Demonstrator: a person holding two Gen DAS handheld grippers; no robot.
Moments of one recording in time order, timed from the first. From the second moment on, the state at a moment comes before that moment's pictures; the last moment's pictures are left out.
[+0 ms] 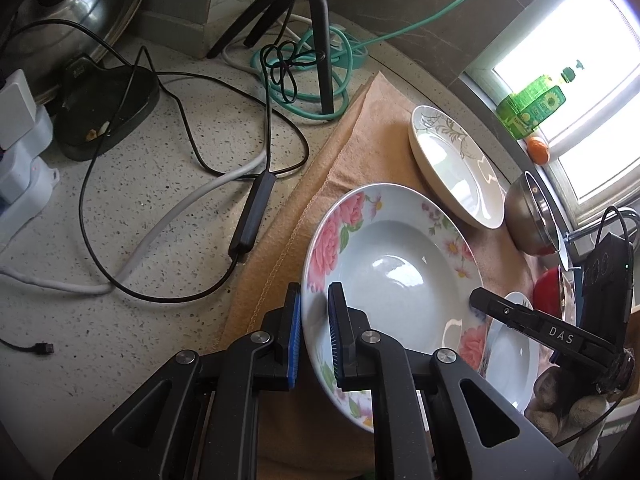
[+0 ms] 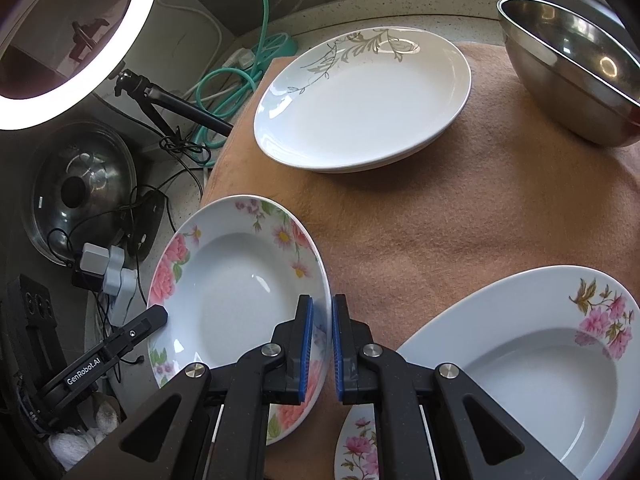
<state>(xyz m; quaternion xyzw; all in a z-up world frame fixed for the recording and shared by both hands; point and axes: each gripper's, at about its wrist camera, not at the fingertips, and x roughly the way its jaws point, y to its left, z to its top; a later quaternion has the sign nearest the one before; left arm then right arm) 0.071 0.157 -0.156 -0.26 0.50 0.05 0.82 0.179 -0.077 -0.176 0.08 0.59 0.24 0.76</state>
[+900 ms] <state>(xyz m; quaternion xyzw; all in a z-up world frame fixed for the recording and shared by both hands) 0.075 0.106 -0.126 -0.24 0.48 0.01 0.84 0.155 -0.139 -0.138 0.12 0.56 0.22 0.79</state>
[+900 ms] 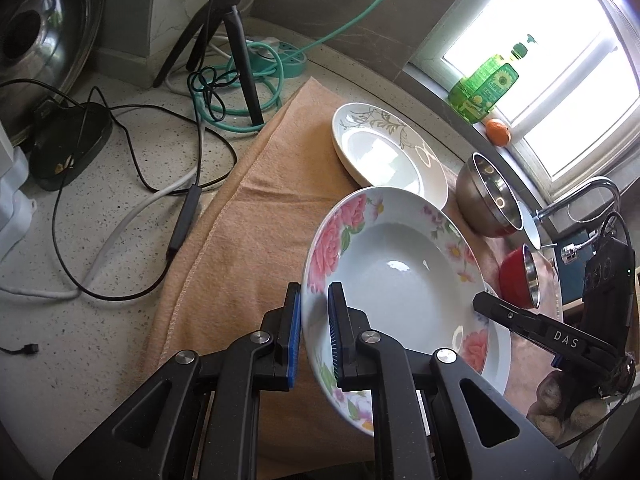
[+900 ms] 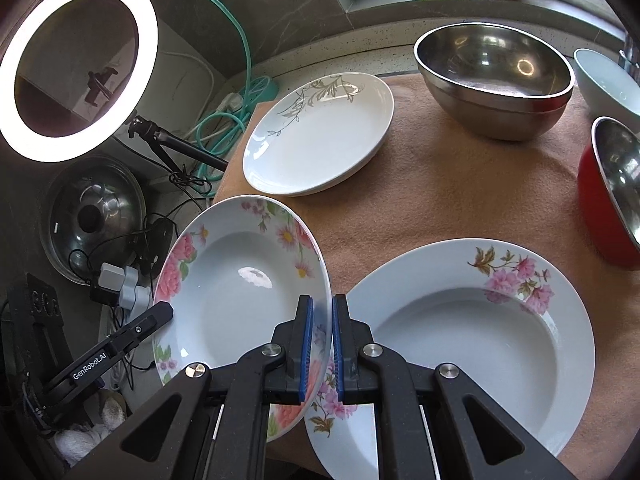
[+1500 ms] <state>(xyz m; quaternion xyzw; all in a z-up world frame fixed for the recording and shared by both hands) 0.082 0.036 -0.126 -0.21 0.50 -0.06 0.84 0.127 -0.220 -0.127 0.15 0.54 0.16 0.81</state>
